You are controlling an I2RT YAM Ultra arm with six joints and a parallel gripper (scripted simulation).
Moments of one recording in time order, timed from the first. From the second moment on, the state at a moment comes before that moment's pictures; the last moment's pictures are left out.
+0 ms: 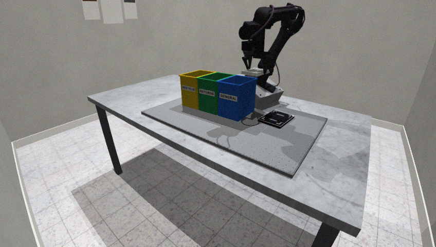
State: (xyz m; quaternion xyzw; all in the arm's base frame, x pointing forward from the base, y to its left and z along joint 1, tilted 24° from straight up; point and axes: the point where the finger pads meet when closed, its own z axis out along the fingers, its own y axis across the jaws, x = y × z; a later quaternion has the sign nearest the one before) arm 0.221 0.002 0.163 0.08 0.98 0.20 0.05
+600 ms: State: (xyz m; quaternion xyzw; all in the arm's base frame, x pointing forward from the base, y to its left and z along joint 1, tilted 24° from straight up) arm 0.220 -0.044 0.141 0.07 0.98 0.20 0.04
